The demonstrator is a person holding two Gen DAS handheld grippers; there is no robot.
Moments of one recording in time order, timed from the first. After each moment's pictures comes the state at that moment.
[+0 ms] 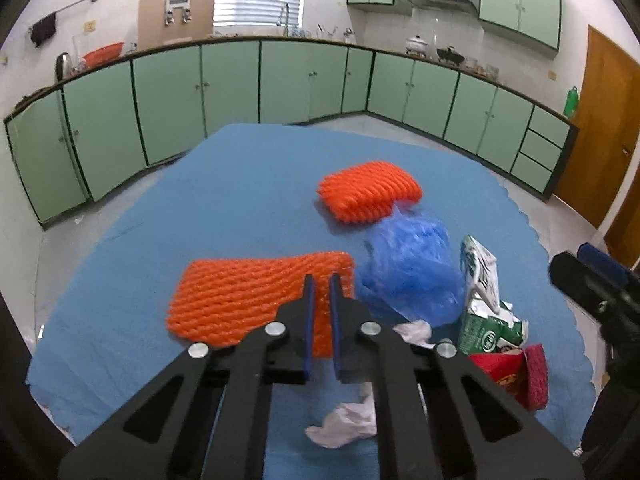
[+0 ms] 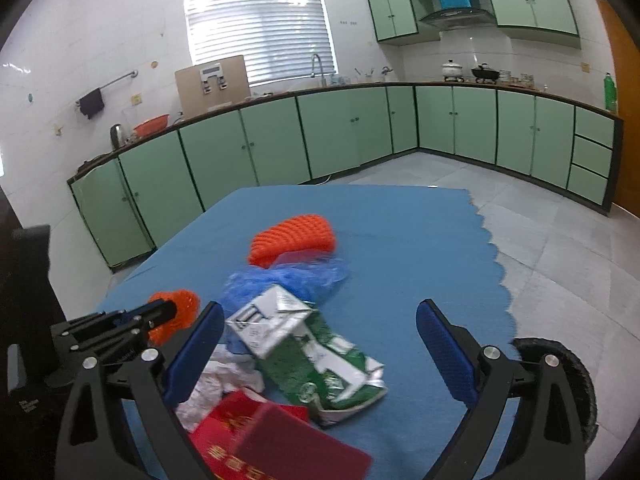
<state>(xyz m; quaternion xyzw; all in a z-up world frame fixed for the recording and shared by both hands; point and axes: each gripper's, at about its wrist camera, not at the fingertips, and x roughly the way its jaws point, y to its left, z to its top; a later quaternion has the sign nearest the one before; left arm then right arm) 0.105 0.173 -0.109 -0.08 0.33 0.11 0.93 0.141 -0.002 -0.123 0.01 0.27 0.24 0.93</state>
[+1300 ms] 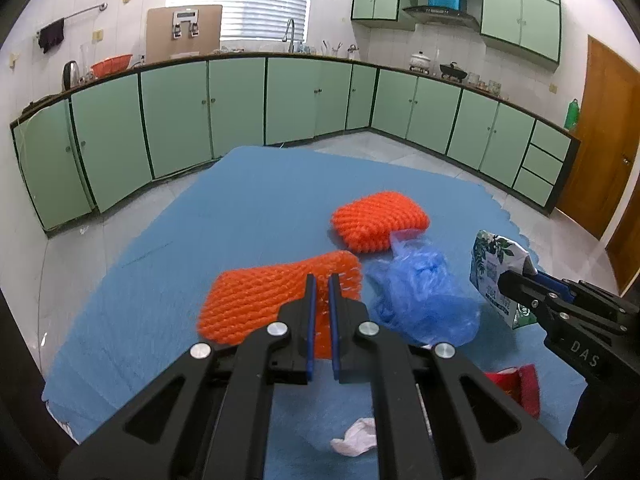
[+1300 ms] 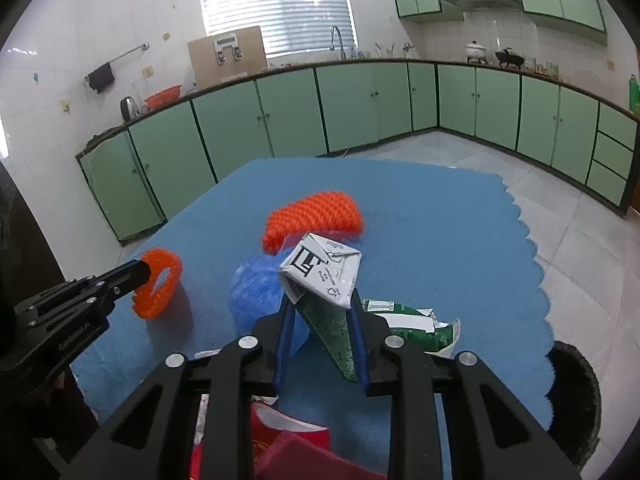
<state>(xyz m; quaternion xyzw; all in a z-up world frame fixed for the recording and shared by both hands) 0.104 0.182 -0.090 -0.08 0.30 0.11 0.94 0.160 0.010 -0.133 0.00 0.31 0.27 0.91</state>
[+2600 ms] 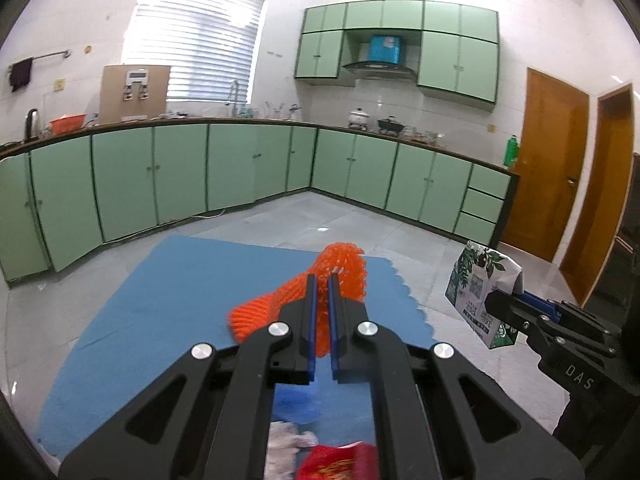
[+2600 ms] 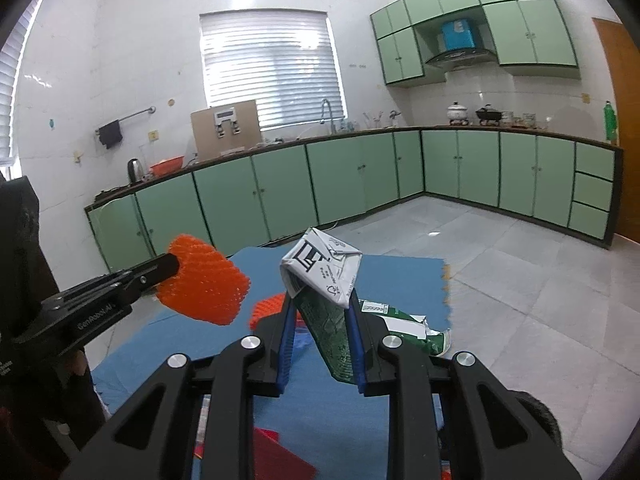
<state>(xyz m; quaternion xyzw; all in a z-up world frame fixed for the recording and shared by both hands) 0.110 0.092 0.002 -0.07 0.19 0.01 0.98 0.125 -0.090 -0.037 0.03 0.19 0.25 0.95</state>
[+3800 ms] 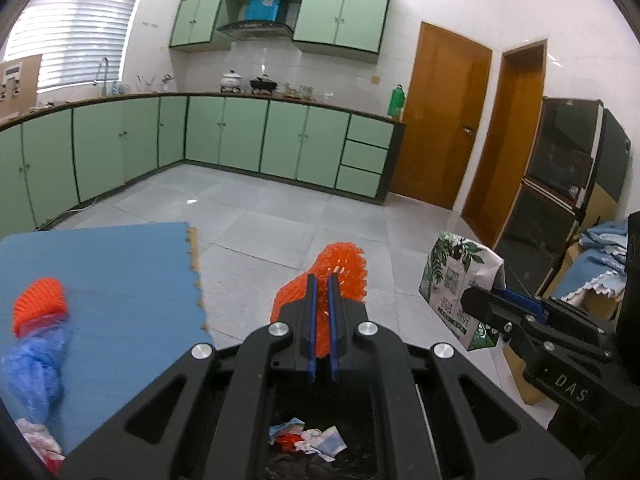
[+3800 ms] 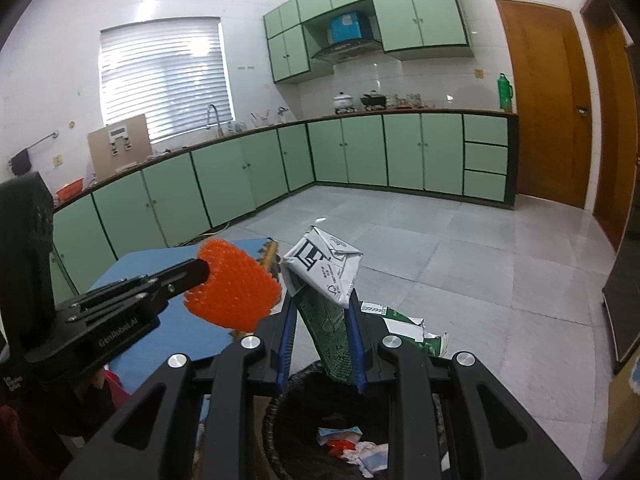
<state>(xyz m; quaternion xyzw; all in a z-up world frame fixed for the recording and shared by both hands) 0.179 -0.142 -0.067 -0.04 0.24 -0.20 0.95 0.118 -0.288 -0.075 0.06 0.22 0.08 0.97</state>
